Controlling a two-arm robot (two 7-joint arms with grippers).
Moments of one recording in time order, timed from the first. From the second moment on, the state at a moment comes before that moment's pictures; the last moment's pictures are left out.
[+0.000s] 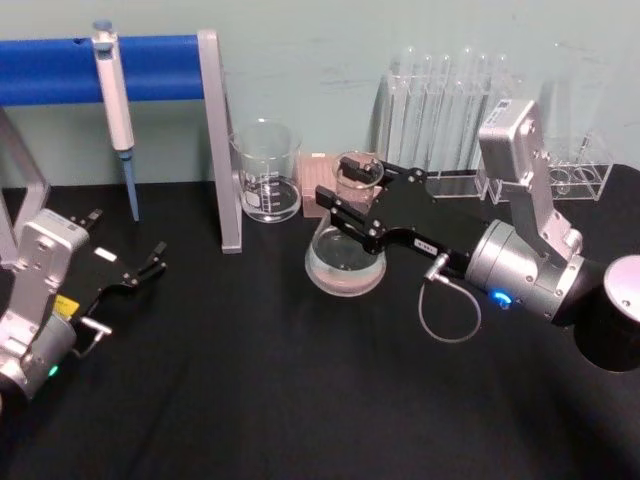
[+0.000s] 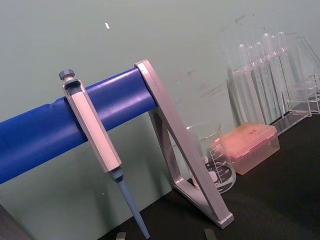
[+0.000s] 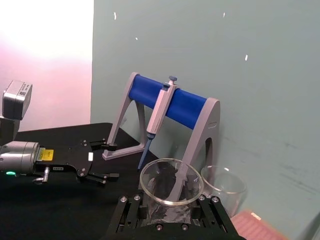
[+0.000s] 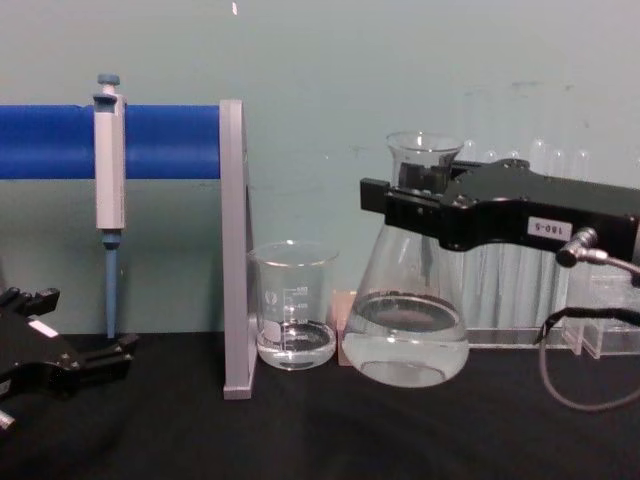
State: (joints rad) left arm -0.20 0.60 0.45 -1.41 -0.25 -0.12 0.03; right arm 0.34 0.43 -0.45 -1.58 0.38 0.01 0.51
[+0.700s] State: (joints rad) left arm -0.20 0.60 0.45 -1.41 -0.25 -0.12 0.03; right arm 0.33 0.43 -0.44 -1.61 0.38 0.03 0.47
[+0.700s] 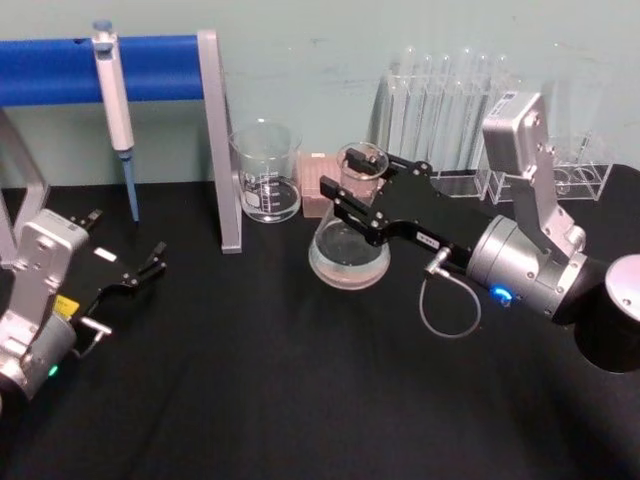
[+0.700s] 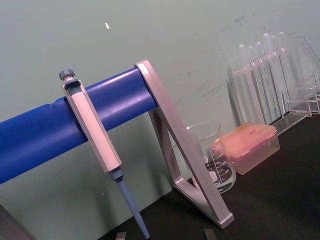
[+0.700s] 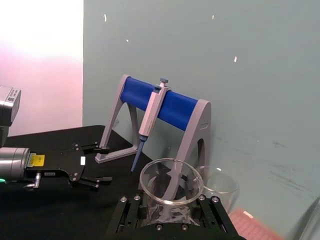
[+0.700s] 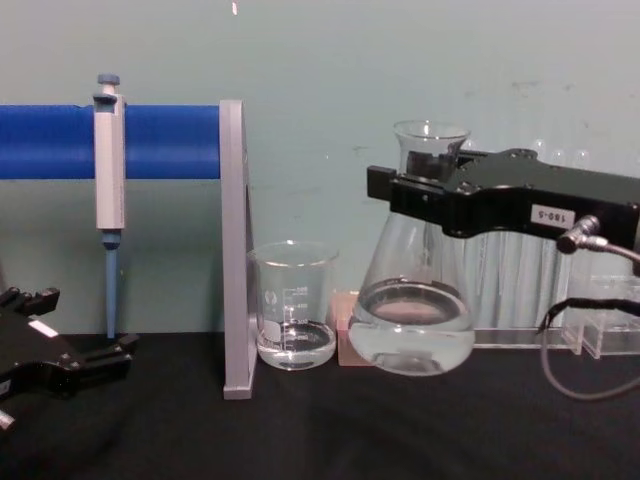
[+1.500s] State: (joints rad) left arm -0.20 0.60 0.45 -1.41 -0.25 -0.12 0.03; right arm 0.34 0.42 -0.51 -1.61 0.41 0.03 0.55
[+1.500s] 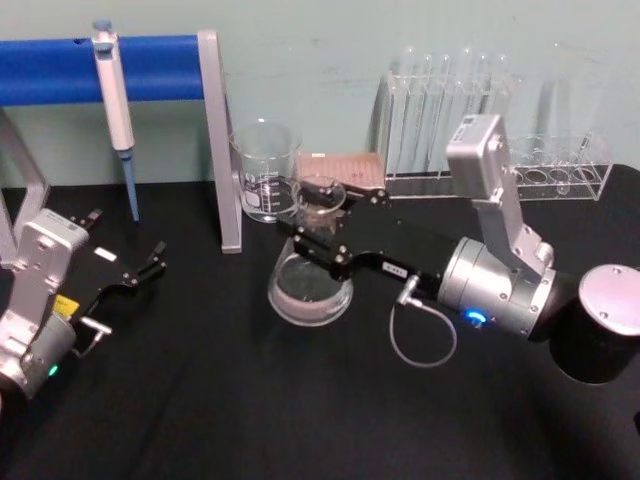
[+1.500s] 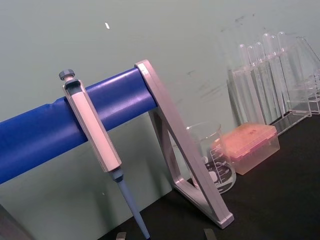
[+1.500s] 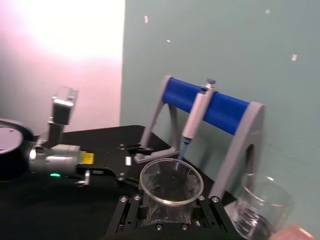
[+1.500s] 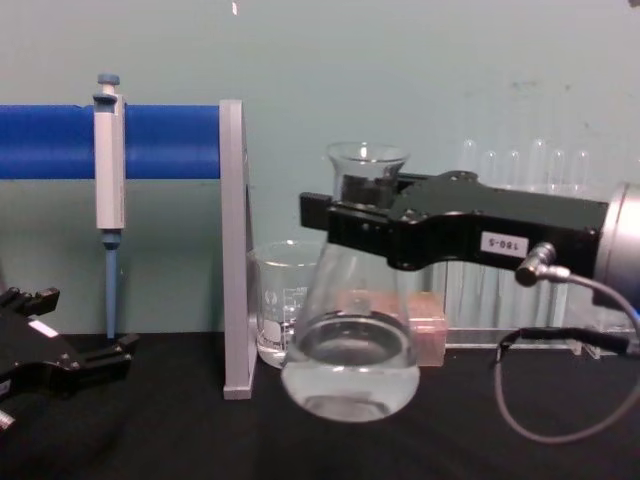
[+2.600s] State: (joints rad) left arm -0.20 0.60 0.45 -1.41 -0.25 -0.12 0.03; right arm 0.36 0.46 -0.62 -1.64 0.47 0.02 0.64
